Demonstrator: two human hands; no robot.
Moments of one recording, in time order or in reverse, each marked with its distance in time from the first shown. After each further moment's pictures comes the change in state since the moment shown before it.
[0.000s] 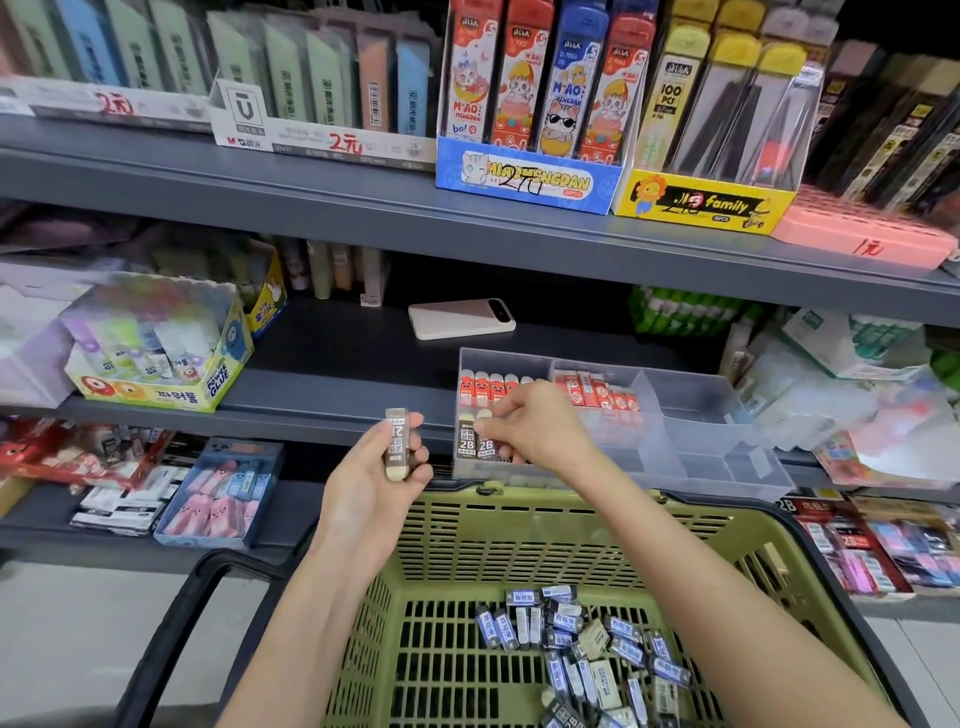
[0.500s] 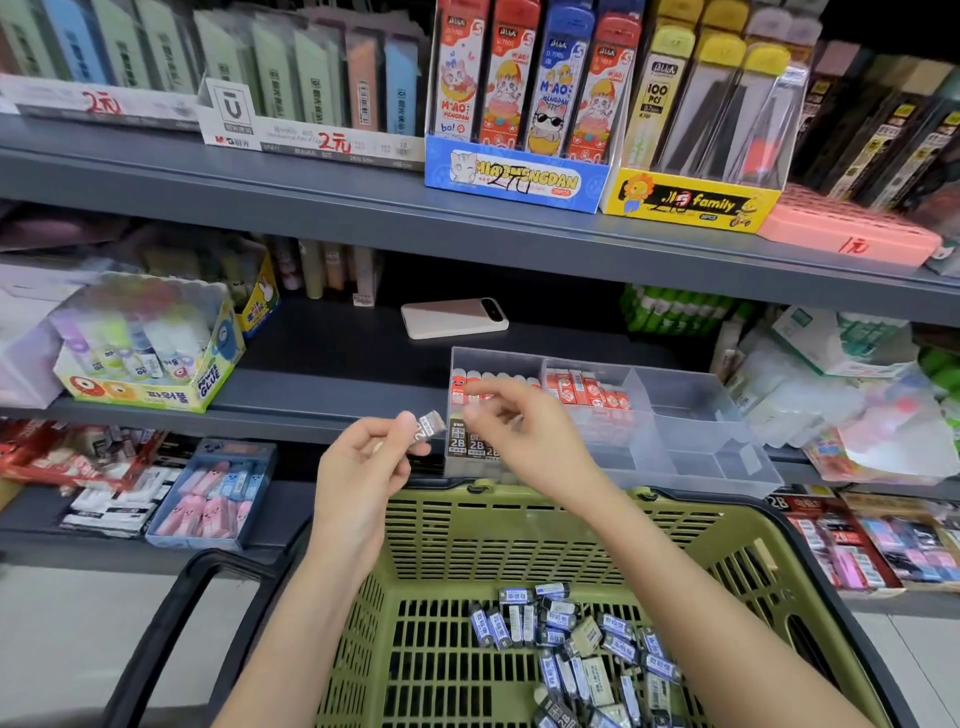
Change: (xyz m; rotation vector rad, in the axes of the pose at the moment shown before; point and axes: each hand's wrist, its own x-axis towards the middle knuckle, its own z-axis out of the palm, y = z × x) left_hand -0.009 -0.002 0.003 0.380 -0.003 0.300; right_hand -0.035 -0.009 -0.005 0.095 0.076 -0.277
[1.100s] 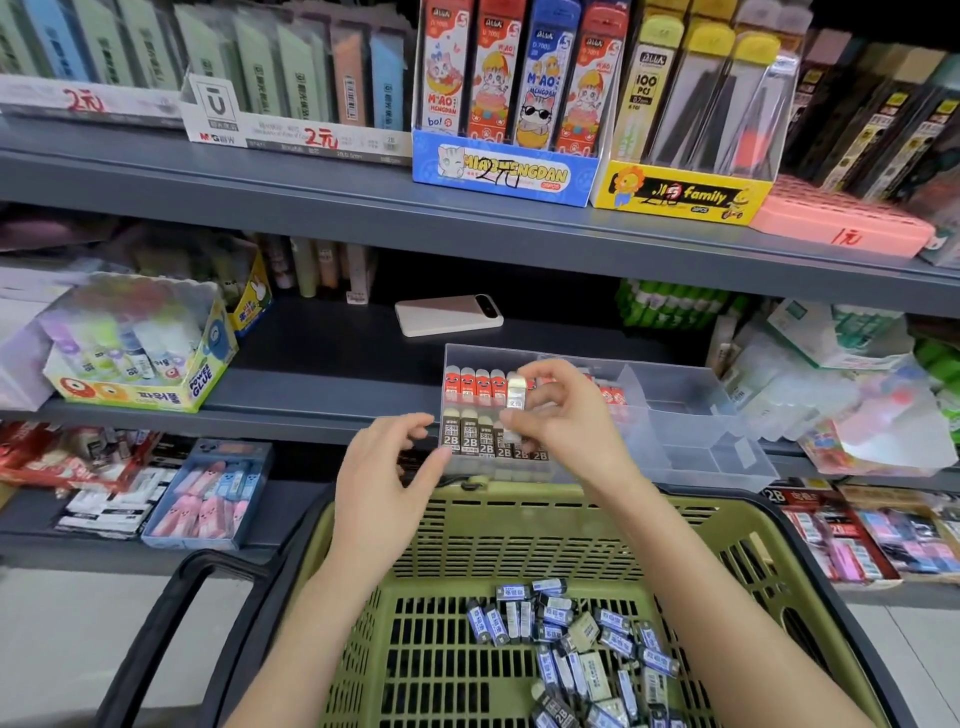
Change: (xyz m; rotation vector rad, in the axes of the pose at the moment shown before) left_hand -0.002 -0.017 0.001 0.931 -0.063 0.450; right_hand -0.003 0.017 -0.026 0.257 0.123 0.163
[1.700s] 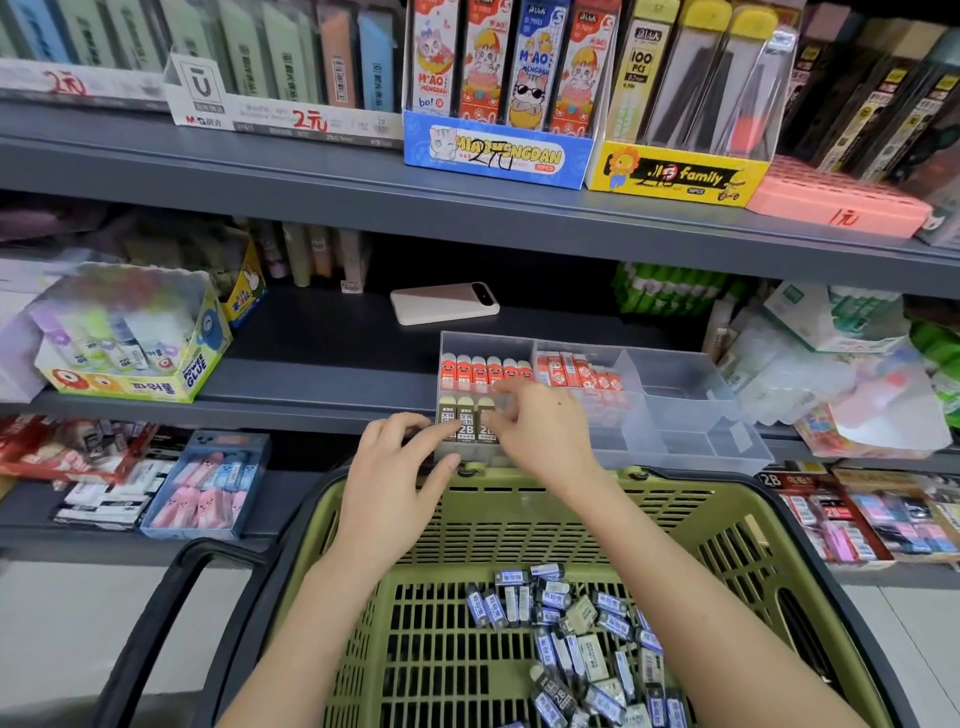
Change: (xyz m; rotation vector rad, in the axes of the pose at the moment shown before) left_hand -0.006 -0.007 0.009 0.276 -0.113 0.161; right_hand 0.005 0.013 0.027 -0.757 0.060 -0.124
